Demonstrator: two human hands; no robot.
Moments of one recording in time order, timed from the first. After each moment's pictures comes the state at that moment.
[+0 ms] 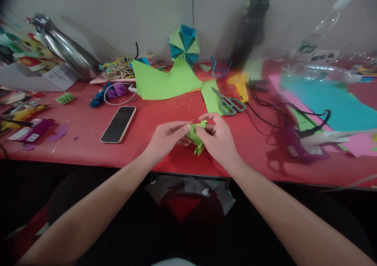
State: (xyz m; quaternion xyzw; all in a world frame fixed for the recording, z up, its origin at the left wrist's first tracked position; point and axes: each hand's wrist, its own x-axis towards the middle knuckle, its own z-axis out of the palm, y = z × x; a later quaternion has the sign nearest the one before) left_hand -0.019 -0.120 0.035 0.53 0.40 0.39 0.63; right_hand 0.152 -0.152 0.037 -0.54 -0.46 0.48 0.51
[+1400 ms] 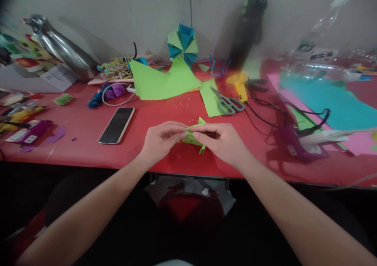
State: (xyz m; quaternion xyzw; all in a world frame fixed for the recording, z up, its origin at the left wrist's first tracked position) left_hand -0.033 -0.120 0.031 0.71 0.39 0.42 0.41; right_hand 0.175 -0.160 0.052 -0.53 -0.57 0.47 0.41
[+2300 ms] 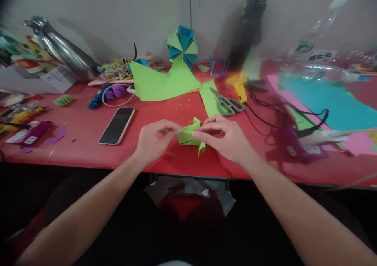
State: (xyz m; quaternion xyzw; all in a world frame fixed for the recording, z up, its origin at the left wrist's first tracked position) left_hand -0.044 -0.114 0.036 0.76 0.43 0.39 0.29; right_hand 0.187 -0.153 0.051 -0.52 -0.65 0.34 0.43
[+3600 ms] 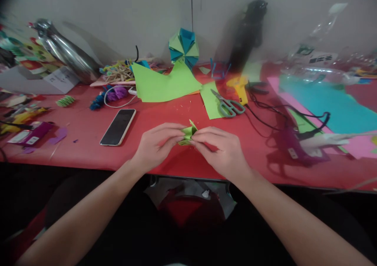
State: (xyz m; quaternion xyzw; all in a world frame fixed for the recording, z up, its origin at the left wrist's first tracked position) left_hand -0.048 -0.119 0.040 0.84 0.23 0.44 0.21; right_hand 0.165 -0.172 0.048 -0.42 -0.75 0.12 0.49
